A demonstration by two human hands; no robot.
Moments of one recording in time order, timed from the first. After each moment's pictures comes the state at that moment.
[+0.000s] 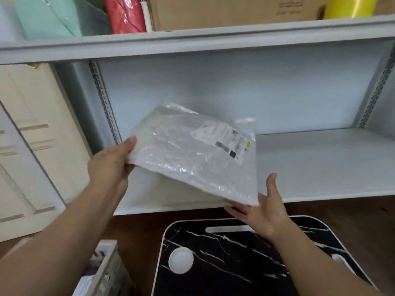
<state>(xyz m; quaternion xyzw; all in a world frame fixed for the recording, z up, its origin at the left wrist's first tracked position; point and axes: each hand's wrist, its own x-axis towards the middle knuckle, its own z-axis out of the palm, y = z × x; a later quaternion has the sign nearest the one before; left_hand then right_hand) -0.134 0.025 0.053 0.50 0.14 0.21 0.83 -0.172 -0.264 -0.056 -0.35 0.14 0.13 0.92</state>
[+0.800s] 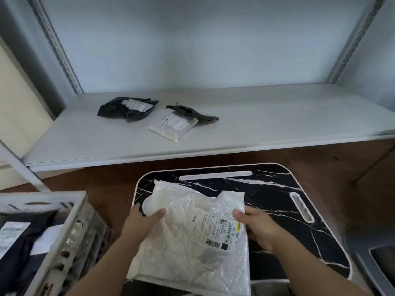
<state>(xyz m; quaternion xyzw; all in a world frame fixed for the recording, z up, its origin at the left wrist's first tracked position) -0.219 -0.023 -0.195 0.82 0.25 -0.15 0.50 -0.274 -0.311 -0.175 -0.67 0.24 0.21 0.67</state>
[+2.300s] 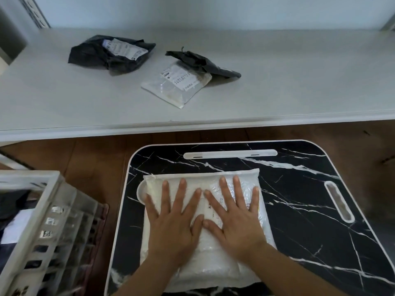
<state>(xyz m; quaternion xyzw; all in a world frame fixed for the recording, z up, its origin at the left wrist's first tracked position) -0.217 -0.074 -0.287 0.99 -0.15 -0.01 0.06 -0.230 -0.253 -0.281 -1.00 -0.08 0.05 0.03</state>
